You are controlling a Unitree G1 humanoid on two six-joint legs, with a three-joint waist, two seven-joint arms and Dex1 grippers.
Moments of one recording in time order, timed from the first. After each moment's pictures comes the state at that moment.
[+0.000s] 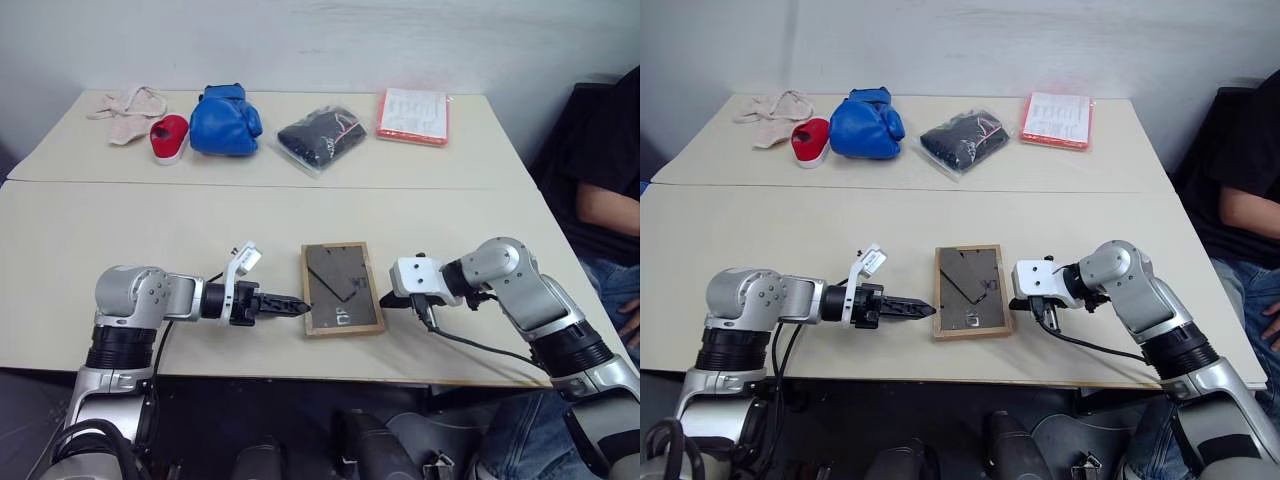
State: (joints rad) left arm -0.62 0.50 0.02 0.06 -0.69 1.55 -0.76; right arm -0.63 -0.70 0.36 0.08 -0.05 0.17 1.33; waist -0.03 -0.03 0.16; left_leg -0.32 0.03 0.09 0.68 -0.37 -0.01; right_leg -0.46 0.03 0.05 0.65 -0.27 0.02
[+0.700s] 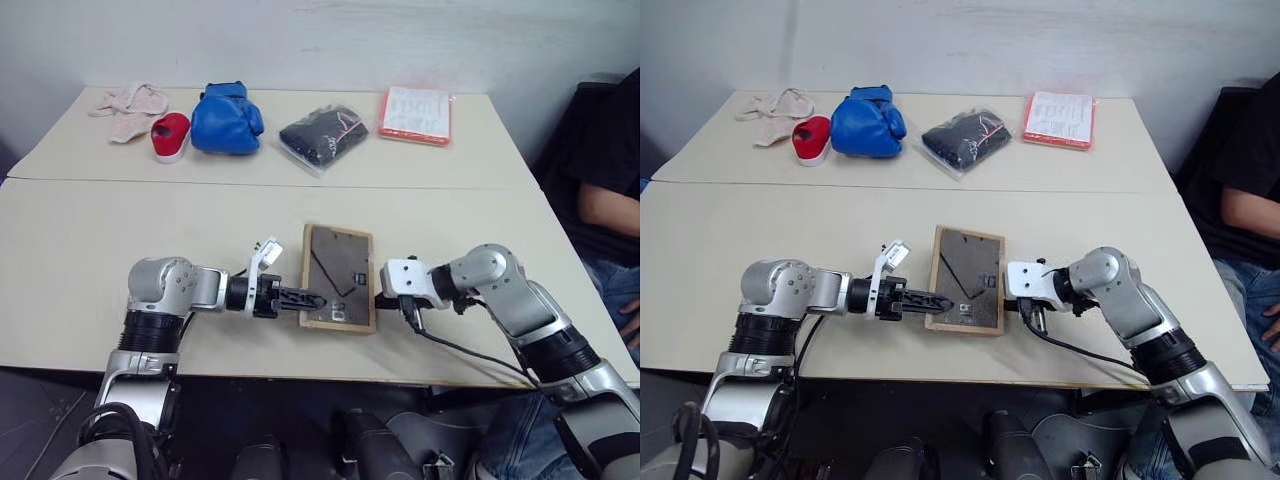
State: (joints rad) left arm -0.67 0.44 0.09 0.13 -0.73 1.54 -0.76; right arm -0.57 -0.72 0.24 -0.07 0.09 0.42 1.28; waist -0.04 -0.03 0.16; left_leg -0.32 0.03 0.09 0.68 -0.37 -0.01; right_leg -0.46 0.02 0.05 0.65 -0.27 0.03
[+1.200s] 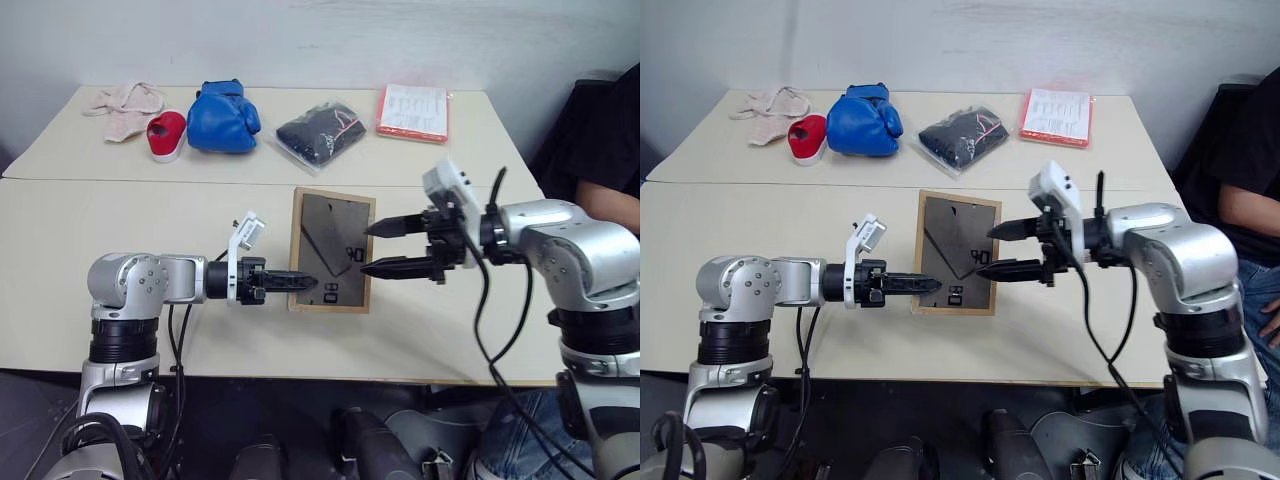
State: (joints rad) left arm -0.65 0.47 0.16 -0.03 -0.80 1.52 -0.76; right arm -0.79 -0.61 0.06 -0.18 0.53 1.01 1.14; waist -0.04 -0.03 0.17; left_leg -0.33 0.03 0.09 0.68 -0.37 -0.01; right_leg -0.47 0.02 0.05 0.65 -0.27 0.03
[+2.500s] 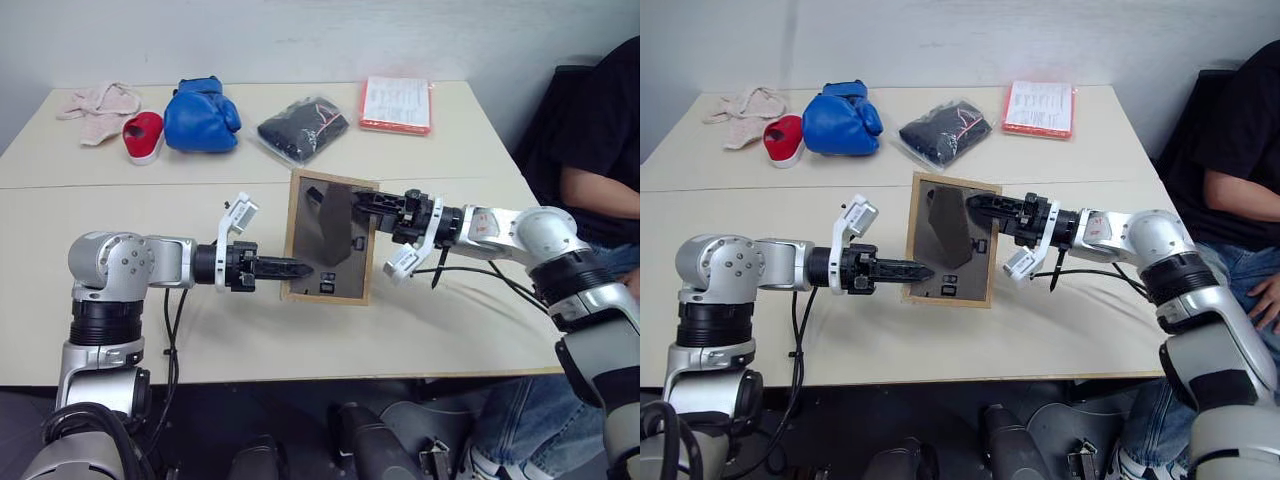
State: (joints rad) left arm -0.74 0.56 0.14 0.05 -0.88 1.54 -0.81; right arm -1.05 -0.72 0.52 0.64 -1.28 -0.99 -0.58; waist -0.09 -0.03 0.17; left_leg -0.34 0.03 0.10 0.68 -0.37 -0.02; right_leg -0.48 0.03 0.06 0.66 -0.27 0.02
